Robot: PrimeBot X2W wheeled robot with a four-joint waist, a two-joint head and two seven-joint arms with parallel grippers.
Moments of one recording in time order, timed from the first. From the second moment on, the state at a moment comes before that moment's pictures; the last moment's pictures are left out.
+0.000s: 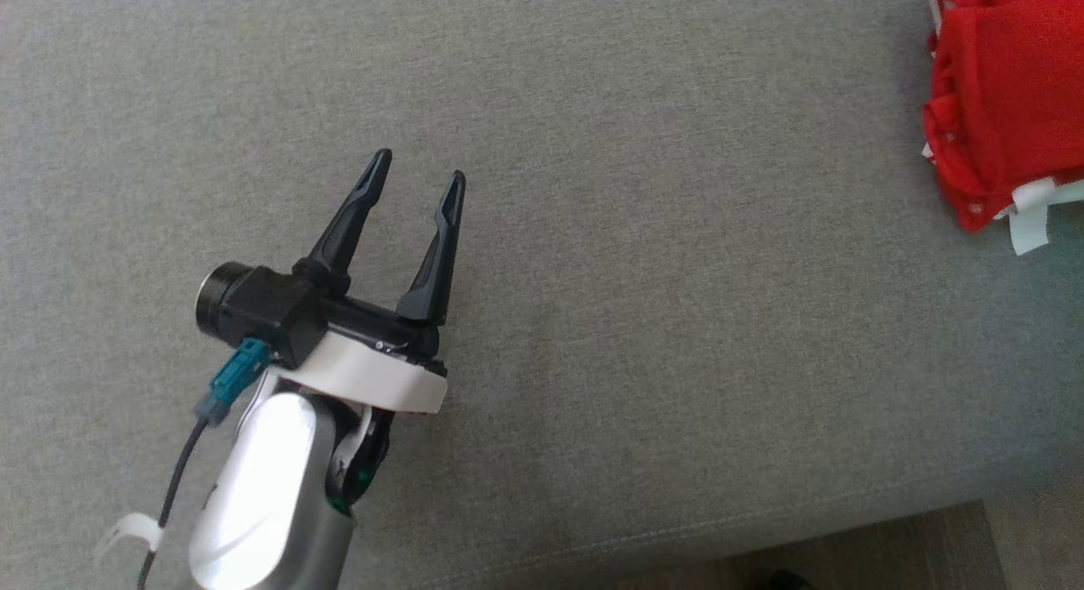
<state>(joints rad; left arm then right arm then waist) -0.30 0.04 -0.30 0.10 -0.17 -0.12 -0.25 -0.79 -0.53 -0.05 0.83 -0.19 0.13 -0.01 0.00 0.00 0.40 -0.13</state>
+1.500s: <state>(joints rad) 0.06 0.05 -0.20 0.14 -0.28 0.01 -0.25 -0.01 -0.05 0.02 0.20 0.15 0.13 -0.25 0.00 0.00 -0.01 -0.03</state>
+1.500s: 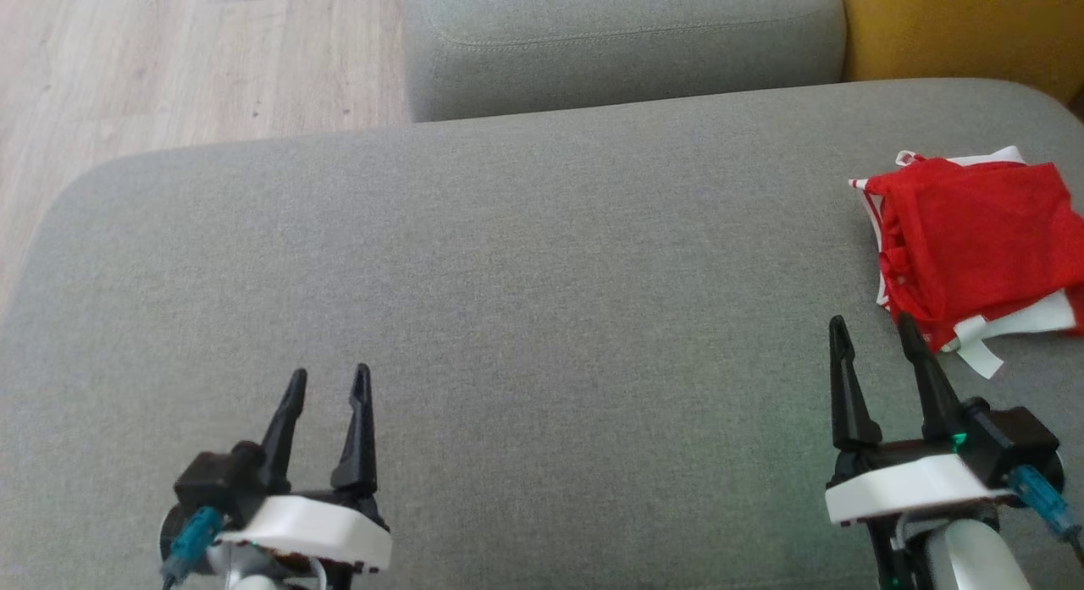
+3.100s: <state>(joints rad) 0.06 0.05 -0.18 0.16 -0.26 0.07 -0.25 -0.01 -0.05 0.05 0.20 0.15 0.13 -0.25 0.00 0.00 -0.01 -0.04</state>
